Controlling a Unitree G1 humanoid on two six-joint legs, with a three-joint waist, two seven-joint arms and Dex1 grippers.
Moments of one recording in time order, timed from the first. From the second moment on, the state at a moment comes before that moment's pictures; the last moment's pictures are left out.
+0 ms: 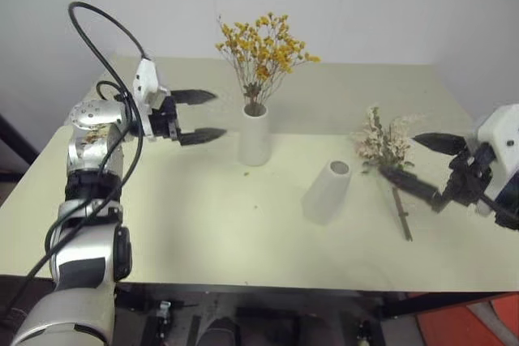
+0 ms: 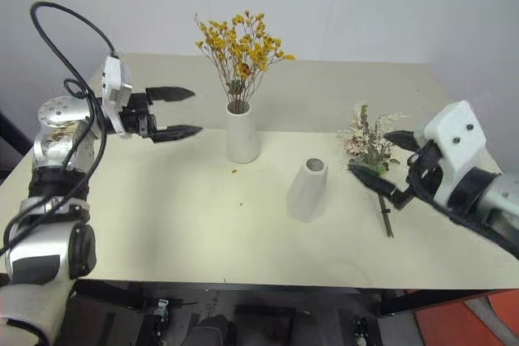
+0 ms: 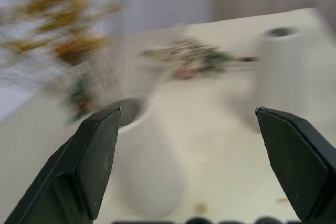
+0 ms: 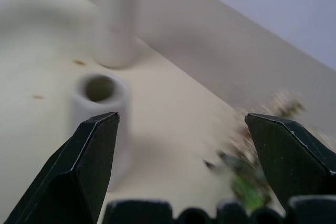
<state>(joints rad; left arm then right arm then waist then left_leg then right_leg) -0.96 0.60 0.11 0.50 -0.27 0.13 -1.52 -0.12 -1.08 -0.47 -0.59 0.83 0.86 0.43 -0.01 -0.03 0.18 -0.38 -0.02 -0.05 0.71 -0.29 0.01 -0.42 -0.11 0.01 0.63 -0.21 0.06</state>
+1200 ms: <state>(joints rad) -0.94 0.54 -0.13 0.15 -0.32 0.34 -1.33 -0.85 -0.82 0.19 0.43 0.29 1.09 0.59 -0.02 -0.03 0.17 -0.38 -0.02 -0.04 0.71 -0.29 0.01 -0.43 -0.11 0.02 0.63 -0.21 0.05</state>
